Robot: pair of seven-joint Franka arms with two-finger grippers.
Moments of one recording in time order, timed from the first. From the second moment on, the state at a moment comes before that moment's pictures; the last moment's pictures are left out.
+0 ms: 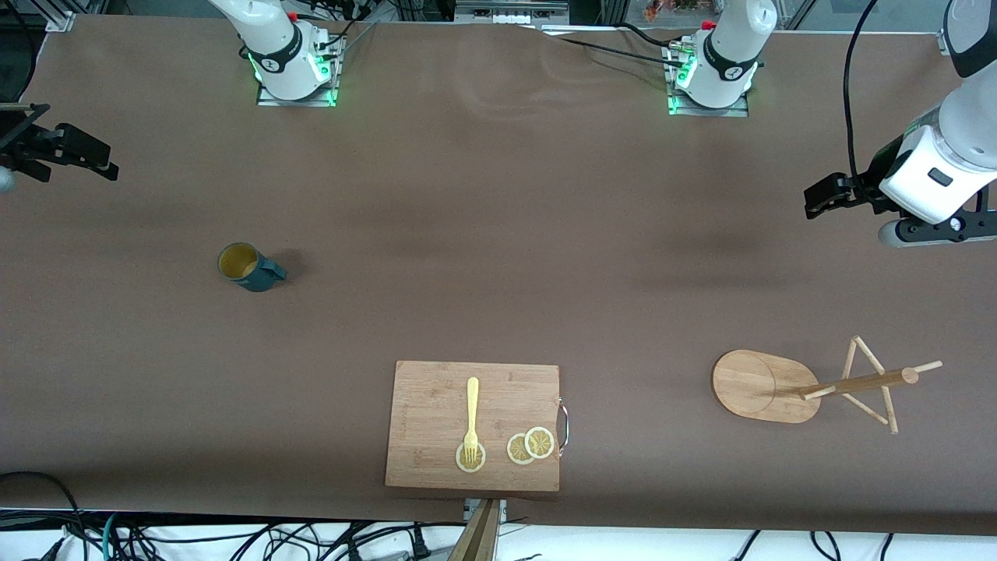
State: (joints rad) left arm -0.09 0.09 0.01 -1.55 0.02 1.52 -0.18; right arm -0.04 -0.03 -0.03 -1.65 0.00 1.56 -0.10
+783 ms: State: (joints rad) left arm -0.09 0.09 0.01 -1.55 0.02 1.52 -0.18; right arm -0.04 -0.03 -0.04 -1.66 0.00 1.54 -0.08
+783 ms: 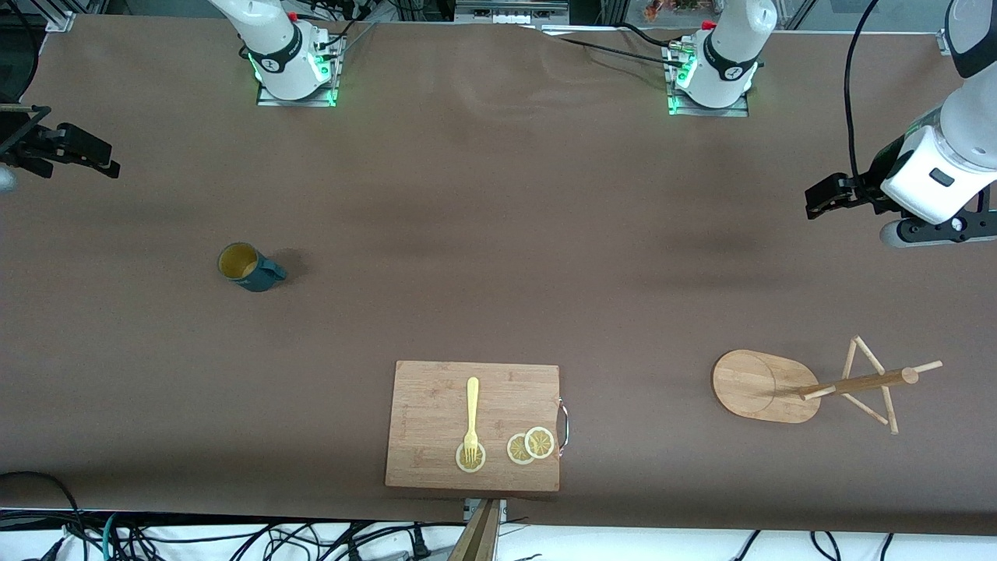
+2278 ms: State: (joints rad) left arm -0.09 0.09 0.00 -1.55 0.02 1.52 -0.18; right arm -0.04 0.01 -0.04 -1.66 -0.01 1.50 -0.08
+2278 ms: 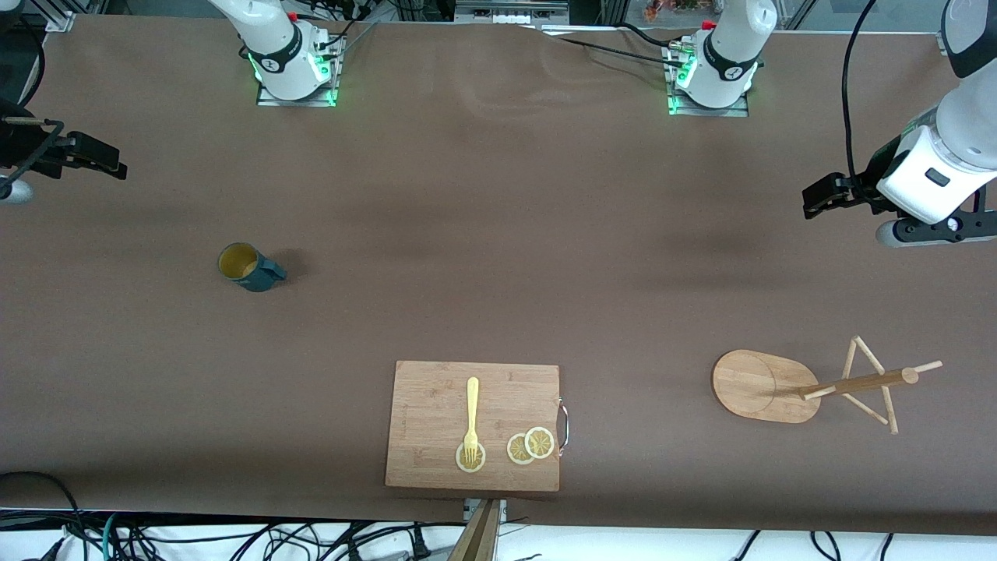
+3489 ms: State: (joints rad) left arm -0.09 0.09 0.00 -1.55 0.02 1.52 -0.18; right arm -0.04 0.15 -0.04 -2.11 -0.01 2.27 0.02
